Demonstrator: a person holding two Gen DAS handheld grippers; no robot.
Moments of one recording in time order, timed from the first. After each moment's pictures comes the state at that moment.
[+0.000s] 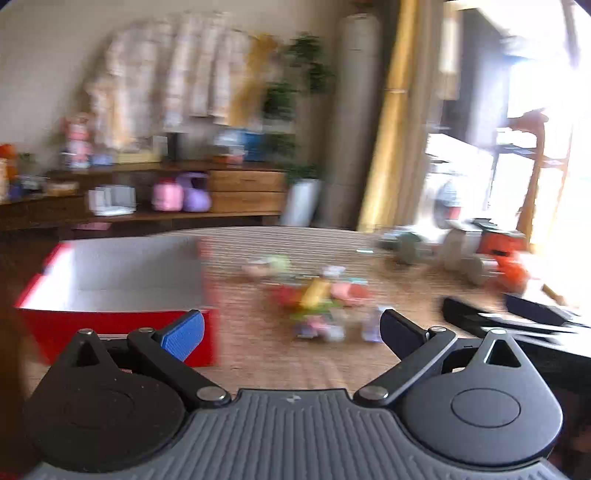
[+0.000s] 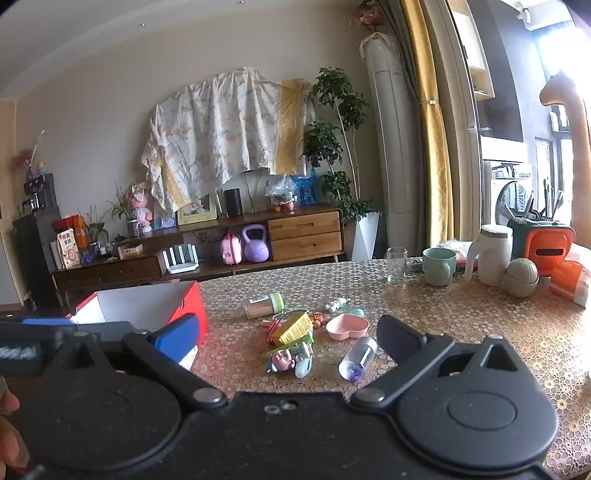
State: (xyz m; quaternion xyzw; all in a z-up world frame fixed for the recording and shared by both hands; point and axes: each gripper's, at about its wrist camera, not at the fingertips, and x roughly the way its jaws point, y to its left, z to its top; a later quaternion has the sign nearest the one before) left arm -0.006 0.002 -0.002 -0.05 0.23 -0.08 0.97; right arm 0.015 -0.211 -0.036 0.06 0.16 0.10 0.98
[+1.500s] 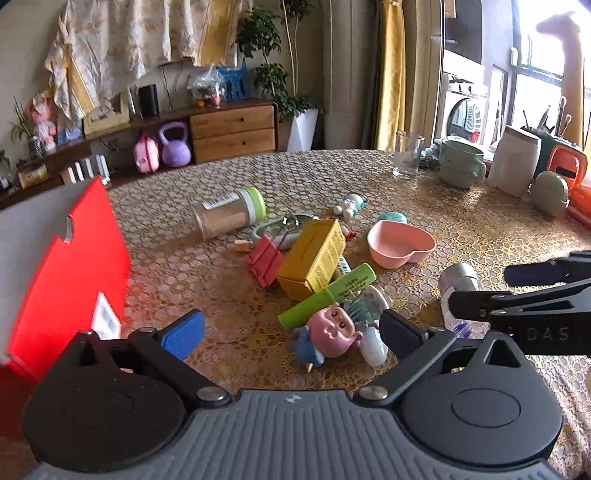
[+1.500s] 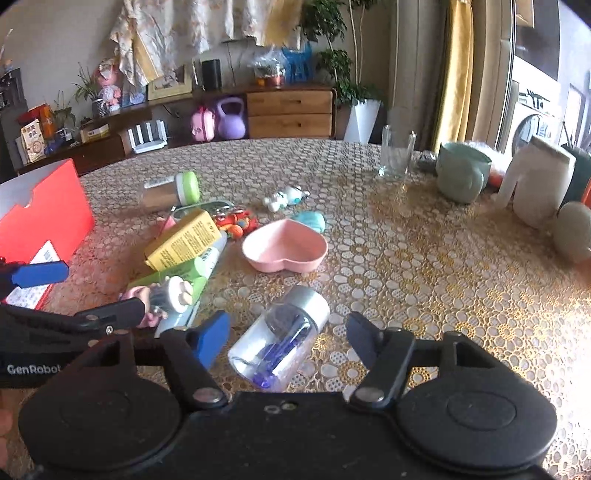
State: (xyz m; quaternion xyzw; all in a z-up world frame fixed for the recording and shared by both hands) left arm 0.211 -0.057 -0.137 0.02 0.32 -0.05 0.95; right arm 0.223 -0.243 -0.150 -0.01 0.36 0.09 0.93
